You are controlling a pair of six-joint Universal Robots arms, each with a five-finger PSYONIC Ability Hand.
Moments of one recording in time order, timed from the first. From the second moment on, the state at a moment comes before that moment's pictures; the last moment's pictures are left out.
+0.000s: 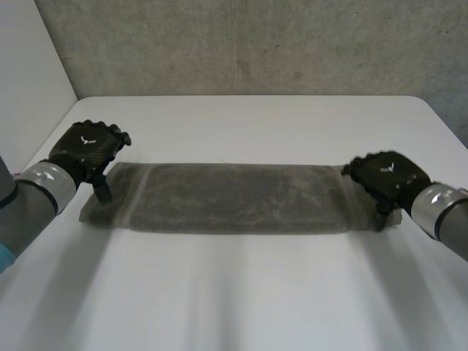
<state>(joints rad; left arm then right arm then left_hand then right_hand) 4.55 -1.85 -1.62 3.23 -1.33 3.61 1.69 -1.25 1.64 0.05 1.22 2.52 0.25 0.25 0.25 0.26 0.05 0.28 0.27 0.27 0.27 0.11</state>
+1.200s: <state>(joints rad) 4.57 -1.75 -1.72 3.28 -1.33 3.59 1.69 -1.13 1.29 0.04 1.24 2.35 0.25 0.25 0.25 0.26 0.05 1.32 1.29 1.32 1.33 1.15</state>
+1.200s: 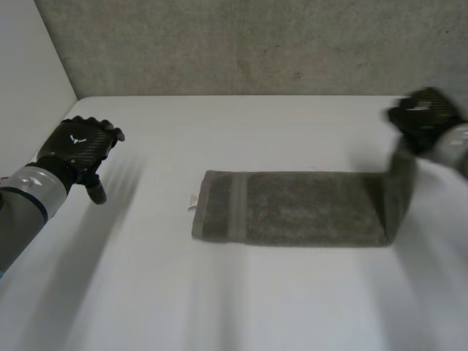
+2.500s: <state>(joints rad) 3.97 -2.24 -1.21 3.28 -1.42 3.31 1.84 -1.23 1.81 -0.20 1.28 2.67 0.25 0.25 0.25 0.26 0.05 0.22 0.23 0.24 0.25 0.06</state>
